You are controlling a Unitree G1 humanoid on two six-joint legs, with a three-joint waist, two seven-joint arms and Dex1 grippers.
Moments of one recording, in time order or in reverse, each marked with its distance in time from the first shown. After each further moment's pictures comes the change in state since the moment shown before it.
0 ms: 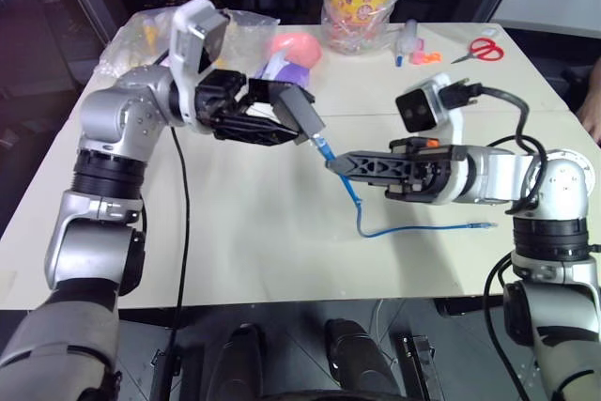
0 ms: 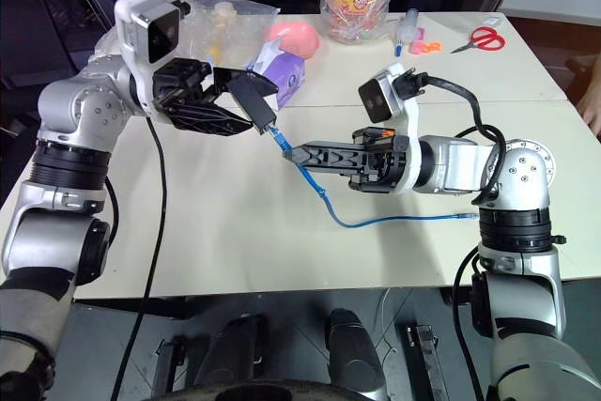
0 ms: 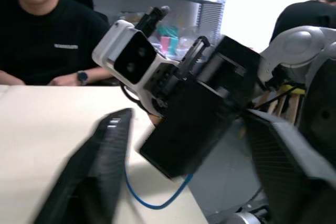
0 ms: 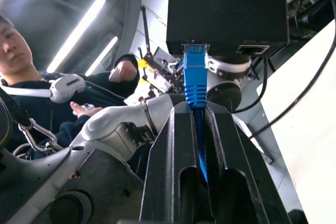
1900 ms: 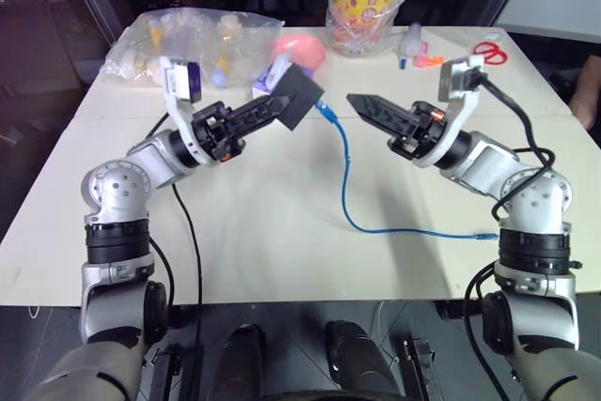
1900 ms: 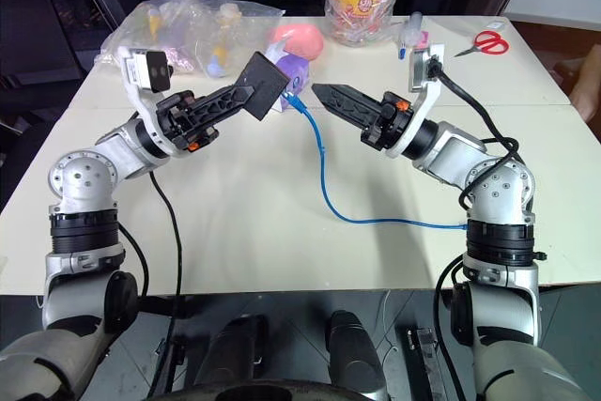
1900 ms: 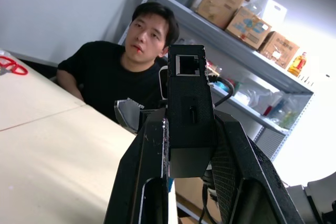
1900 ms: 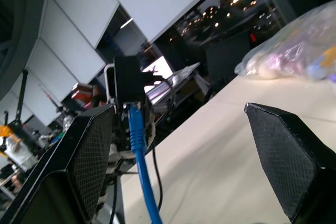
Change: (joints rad) left arm 0.346 -0.185 0.368 -0.274 -0.287 0.353 0.656; right arm 0.061 0.131 -0.120 -0.041 -0.581 -0.414 0.121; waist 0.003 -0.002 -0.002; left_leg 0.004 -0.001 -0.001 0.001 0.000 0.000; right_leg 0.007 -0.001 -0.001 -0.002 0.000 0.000
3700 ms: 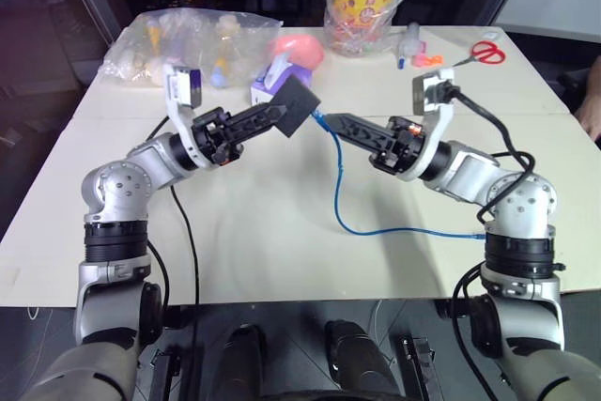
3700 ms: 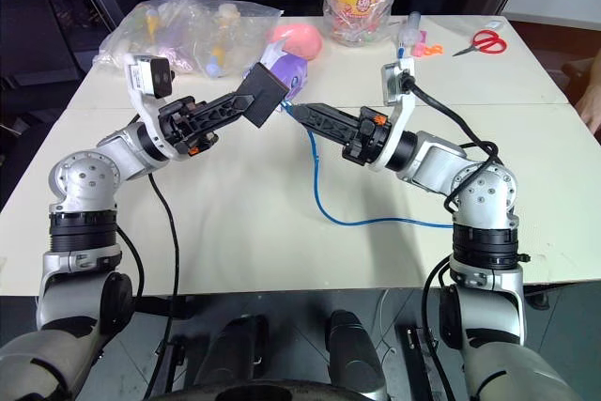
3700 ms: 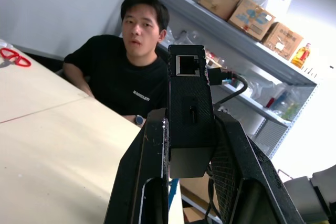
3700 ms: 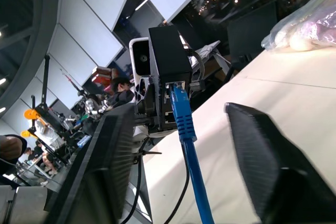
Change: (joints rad) left arm 0.005 0.029 -0.036 0.045 0.052 -0.048 -0.071; right arm 0.009 0.053 0.018 -0.032 0.004 0.082 -0.013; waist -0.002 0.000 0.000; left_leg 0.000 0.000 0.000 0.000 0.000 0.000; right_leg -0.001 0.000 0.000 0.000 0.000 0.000
